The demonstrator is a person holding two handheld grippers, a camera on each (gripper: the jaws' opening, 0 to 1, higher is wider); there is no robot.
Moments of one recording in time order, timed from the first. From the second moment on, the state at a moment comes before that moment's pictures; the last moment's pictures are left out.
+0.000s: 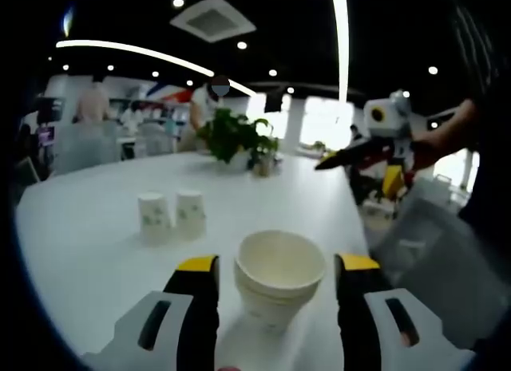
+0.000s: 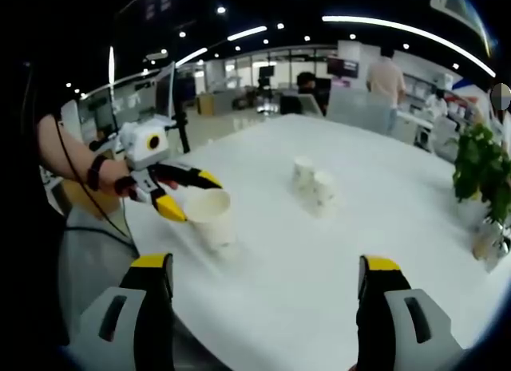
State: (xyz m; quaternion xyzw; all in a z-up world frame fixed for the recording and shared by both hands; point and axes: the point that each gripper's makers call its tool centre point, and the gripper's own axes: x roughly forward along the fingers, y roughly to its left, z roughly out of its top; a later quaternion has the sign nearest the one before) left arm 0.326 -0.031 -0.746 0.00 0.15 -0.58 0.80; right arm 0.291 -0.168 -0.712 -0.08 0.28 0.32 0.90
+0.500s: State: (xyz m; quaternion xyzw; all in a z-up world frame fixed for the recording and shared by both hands) left arm 0.332 -0.004 -0.723 -0.02 0.12 -0.55 0.83; right arm 0.290 -0.168 -0.716 -0.07 0.28 0.32 0.90
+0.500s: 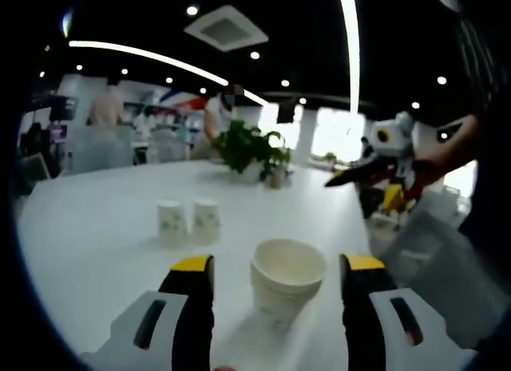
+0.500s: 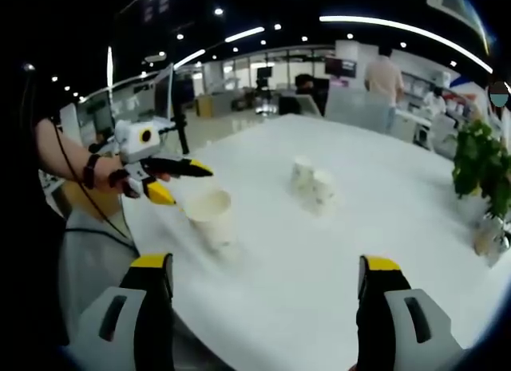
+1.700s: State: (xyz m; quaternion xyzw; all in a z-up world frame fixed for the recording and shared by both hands) left arm 0.304 0.046 -0.701 0.02 0.12 -0.54 0.83; right arm 0.307 -0.174 -0.705 -0.06 0.26 0.30 0.92
